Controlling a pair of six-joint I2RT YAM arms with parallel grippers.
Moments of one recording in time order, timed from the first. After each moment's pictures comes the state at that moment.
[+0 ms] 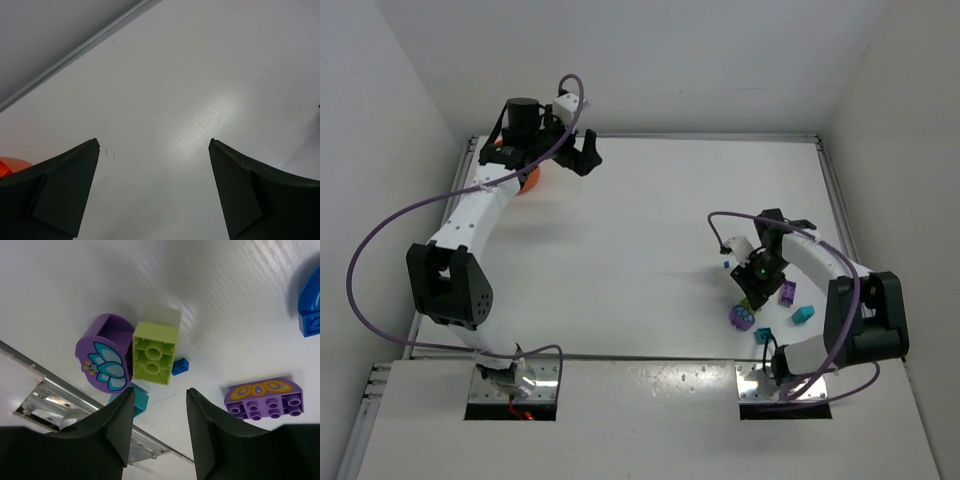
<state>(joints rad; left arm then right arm) -0.16 1.66 1.58 -0.37 0.49 0.24 0.11 1.44 0.78 -0.93 -0.18 -0.65</state>
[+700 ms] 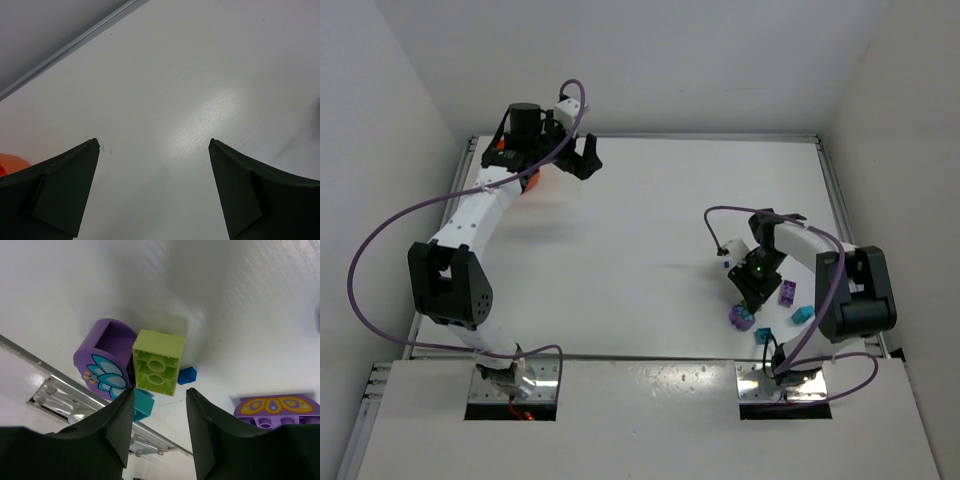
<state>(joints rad) -0.16 1.66 1.53 -0.34 0.49 0.23 0.11 1.58 0.82 -0.94 -0.19 -0.64</state>
